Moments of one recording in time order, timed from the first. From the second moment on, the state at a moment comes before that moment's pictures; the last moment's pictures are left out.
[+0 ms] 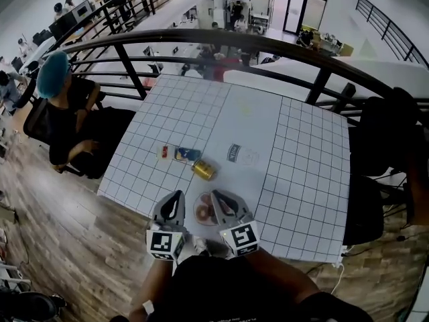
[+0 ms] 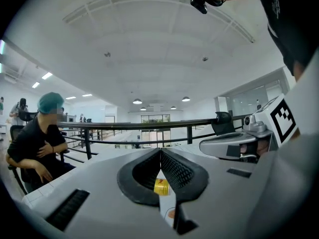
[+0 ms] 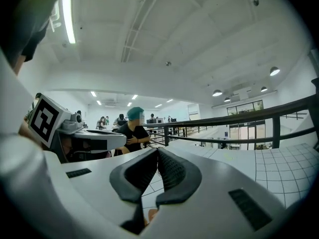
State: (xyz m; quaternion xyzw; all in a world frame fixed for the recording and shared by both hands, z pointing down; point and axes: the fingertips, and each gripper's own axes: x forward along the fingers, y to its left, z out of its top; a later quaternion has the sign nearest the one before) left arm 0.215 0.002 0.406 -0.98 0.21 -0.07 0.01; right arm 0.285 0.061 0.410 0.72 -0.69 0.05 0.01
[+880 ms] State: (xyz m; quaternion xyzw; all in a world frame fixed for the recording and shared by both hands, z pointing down) left arm 0.248 -0.068 0.447 -0.99 0.13 -0.09 -0.03; right arm 0.299 -0.014 0.437 0.76 -0.65 0.03 0.08
